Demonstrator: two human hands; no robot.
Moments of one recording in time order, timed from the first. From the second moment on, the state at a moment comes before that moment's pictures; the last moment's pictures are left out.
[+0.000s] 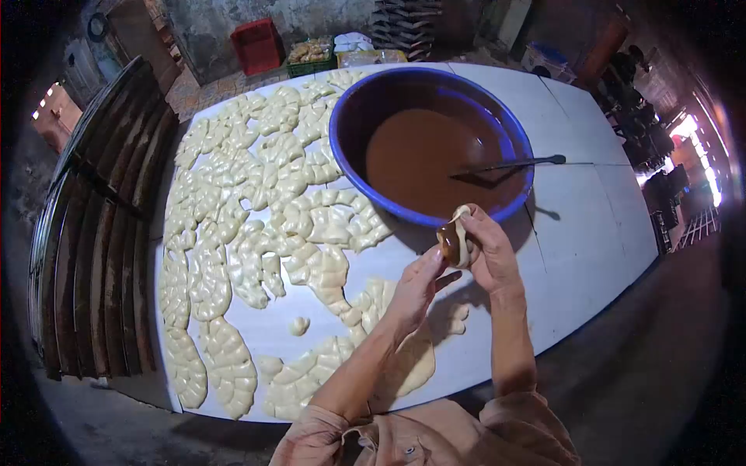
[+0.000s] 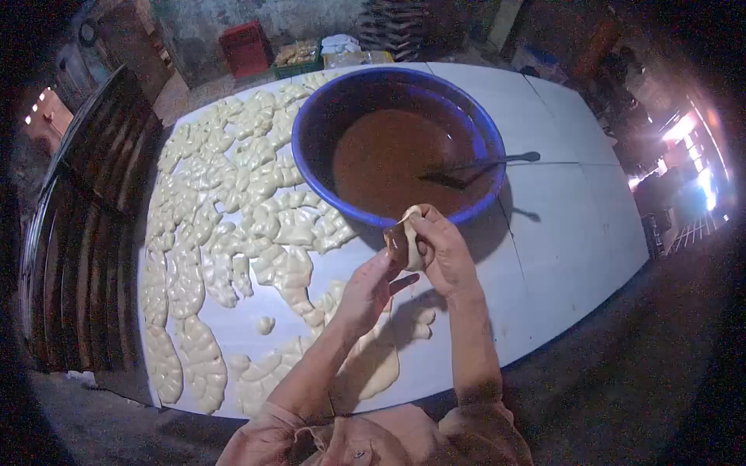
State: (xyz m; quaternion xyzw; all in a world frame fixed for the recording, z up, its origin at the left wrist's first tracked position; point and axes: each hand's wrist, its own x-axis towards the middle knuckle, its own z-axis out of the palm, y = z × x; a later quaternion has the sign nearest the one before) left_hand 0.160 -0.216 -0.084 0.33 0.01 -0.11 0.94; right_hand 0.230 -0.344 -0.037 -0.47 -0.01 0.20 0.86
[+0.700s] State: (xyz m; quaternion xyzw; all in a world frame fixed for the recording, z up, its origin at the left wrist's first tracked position) left_hand 0.141 -0.204 -0.116 0.48 0.11 0.00 0.87; right_hand 0.155 -0.350 -0.092 -0.86 -0.21 -0.07 0.47
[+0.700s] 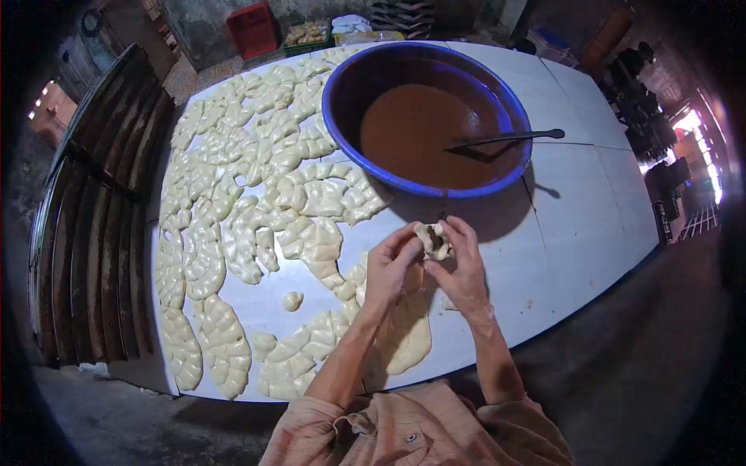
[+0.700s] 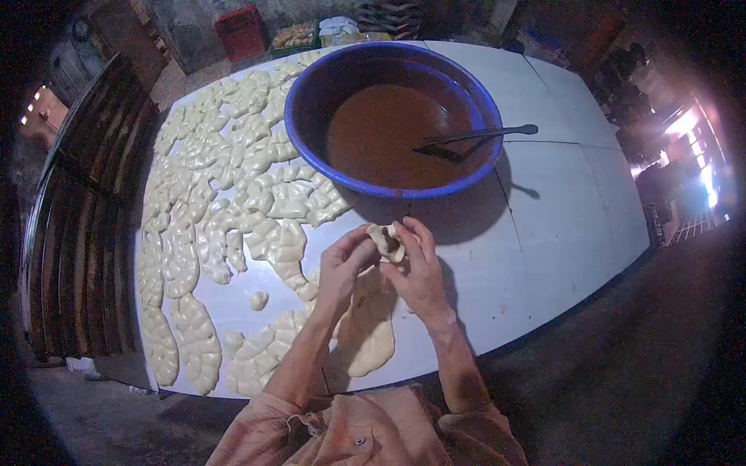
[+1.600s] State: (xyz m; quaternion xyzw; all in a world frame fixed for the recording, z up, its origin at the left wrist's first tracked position) left_hand 0.141 -0.217 -0.102 0.53 0.01 -0.16 0.83; right_hand 0.138 -0.376 -0.110 -0.75 -0.19 -0.18 0.60
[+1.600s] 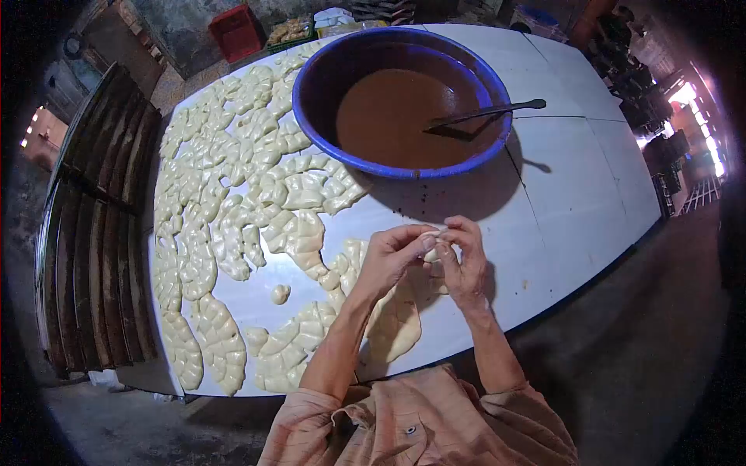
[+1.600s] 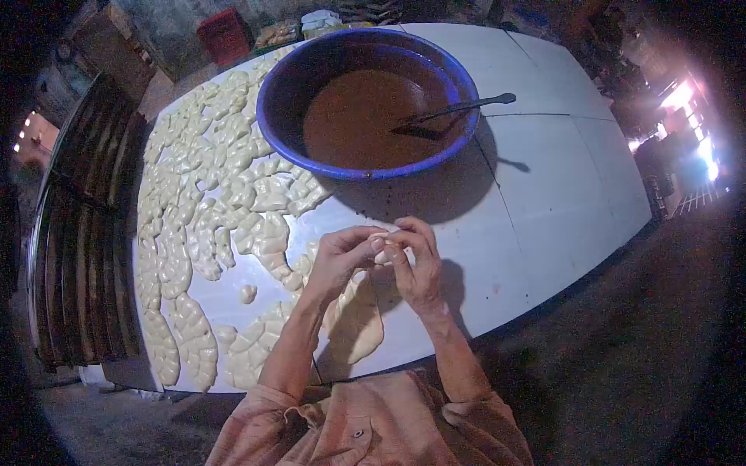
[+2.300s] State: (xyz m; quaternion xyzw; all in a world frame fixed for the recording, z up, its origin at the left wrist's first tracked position) left_hand 0.120 -0.259 -0.110 0.62 0.07 -0.26 0.74; right_hand 0.102 -0.451 -0.101 -0.84 -0.16 -0.03 0.51
